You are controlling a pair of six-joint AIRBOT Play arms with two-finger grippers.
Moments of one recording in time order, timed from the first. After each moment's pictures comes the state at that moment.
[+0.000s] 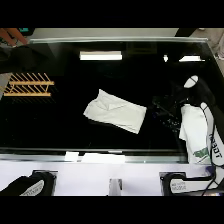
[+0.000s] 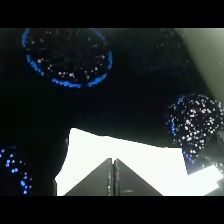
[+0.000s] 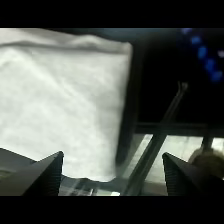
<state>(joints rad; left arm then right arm) -0.11 -1.07 1.60 1.06 -1.18 -1.46 -0.10 -1.57 1.23 -1.05 1.36 1.61</state>
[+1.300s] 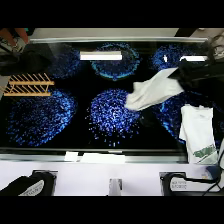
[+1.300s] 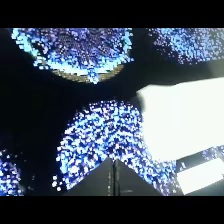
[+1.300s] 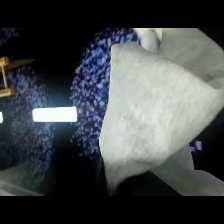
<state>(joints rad) -0.11 -1.10 1.57 1.08 -1.16 -1.47 -0.30 -1.51 1.71 -0.85 1.49 1.60</state>
